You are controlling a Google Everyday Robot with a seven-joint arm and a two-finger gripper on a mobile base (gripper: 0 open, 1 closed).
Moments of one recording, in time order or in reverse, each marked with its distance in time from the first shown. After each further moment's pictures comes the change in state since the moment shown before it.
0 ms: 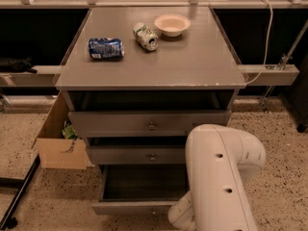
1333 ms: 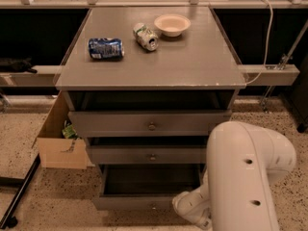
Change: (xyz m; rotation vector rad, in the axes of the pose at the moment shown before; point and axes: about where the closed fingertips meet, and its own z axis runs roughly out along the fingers) arm -0.021 -0.039 -0.035 -0.013 -0.072 0.044
